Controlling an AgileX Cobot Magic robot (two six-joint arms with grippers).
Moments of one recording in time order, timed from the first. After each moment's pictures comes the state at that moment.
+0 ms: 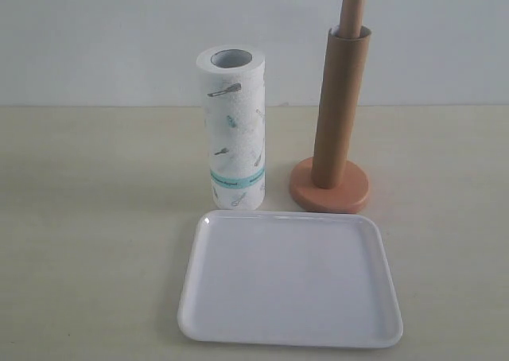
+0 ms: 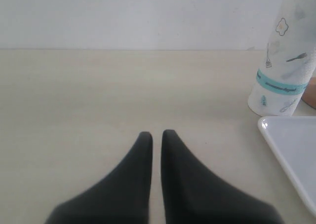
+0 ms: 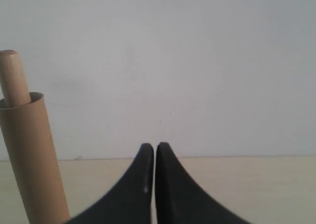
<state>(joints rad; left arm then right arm) -0.11 0.00 0.00 -0.04 0.31 -0.03 0.09 0.94 -0.31 0.02 -0.56 0.06</state>
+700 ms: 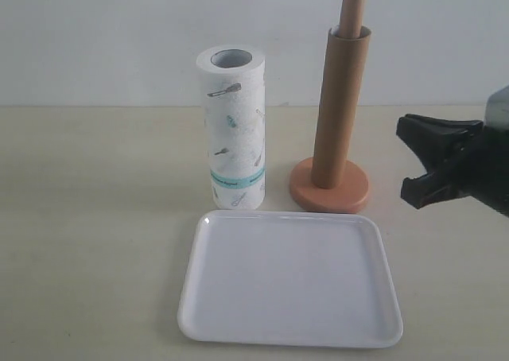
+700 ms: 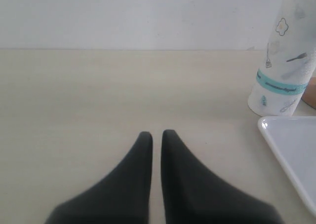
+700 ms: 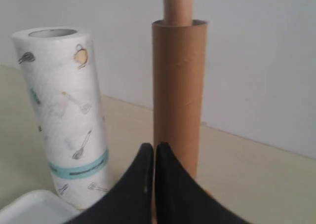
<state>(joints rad) -0.11 0.00 0.00 -0.04 0.31 -0.03 0.09 1.47 -0.37 -0.60 -1.04 0.30</state>
